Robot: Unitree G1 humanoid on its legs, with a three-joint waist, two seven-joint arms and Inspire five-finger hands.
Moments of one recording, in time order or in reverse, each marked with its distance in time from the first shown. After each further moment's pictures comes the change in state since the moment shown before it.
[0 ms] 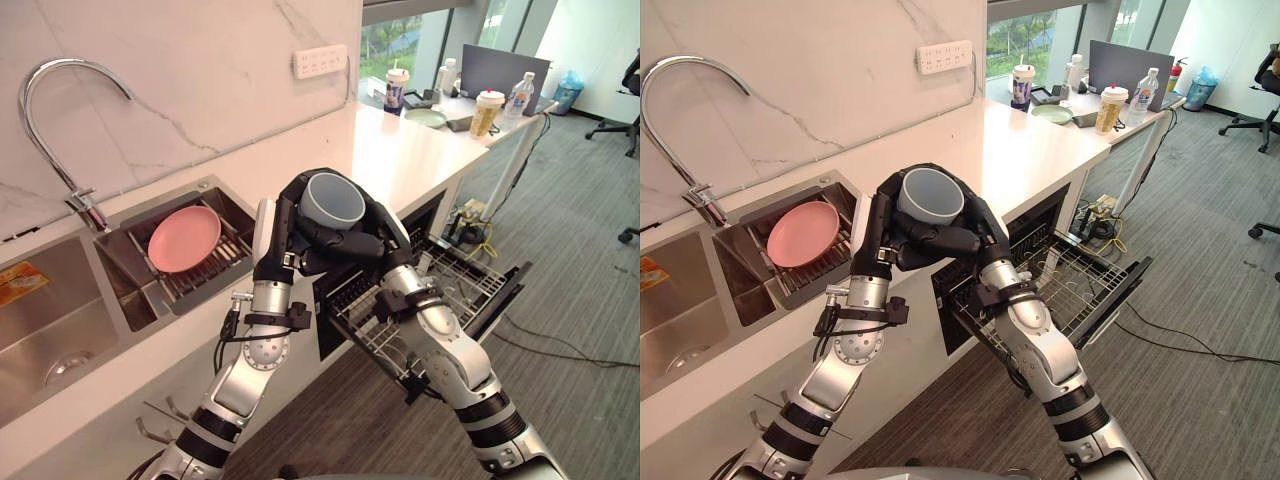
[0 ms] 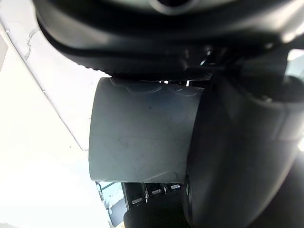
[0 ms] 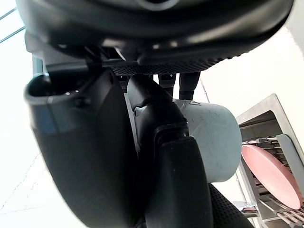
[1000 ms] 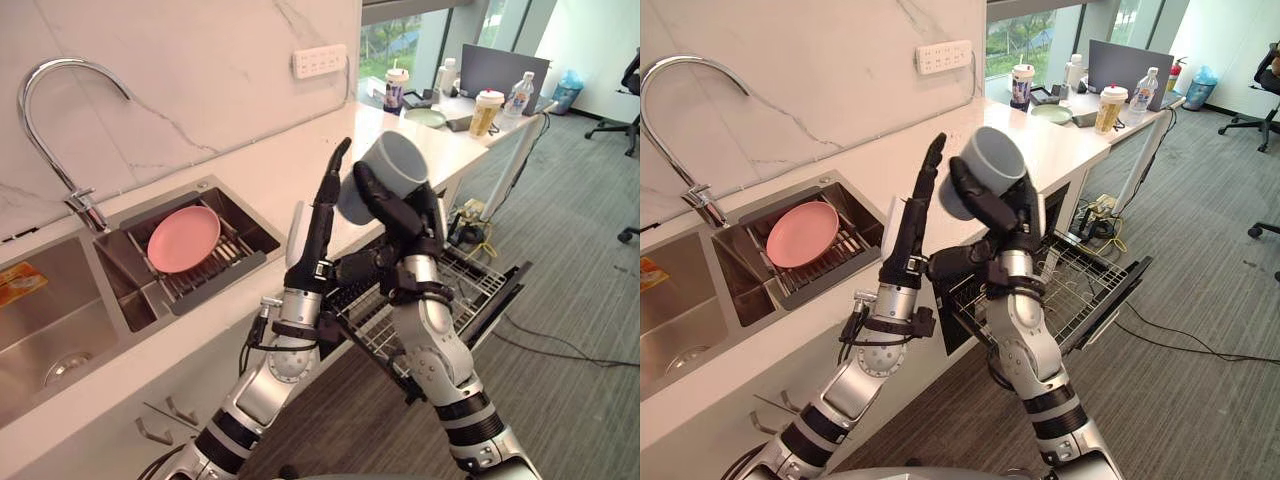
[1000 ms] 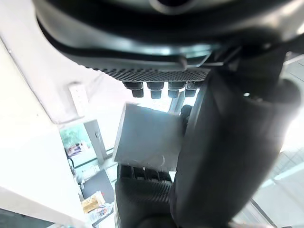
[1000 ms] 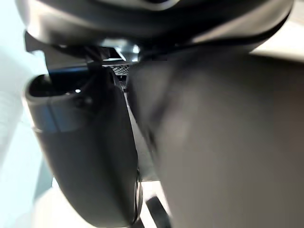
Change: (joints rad) left arm -0.015 -0.045 -0.131 0.000 0.027 -0.083 0.012; right arm -0.002 0.151 -0.132 0.042 -0.005 -0.232 -0.388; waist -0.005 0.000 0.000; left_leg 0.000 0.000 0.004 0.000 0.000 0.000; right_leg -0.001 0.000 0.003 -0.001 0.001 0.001
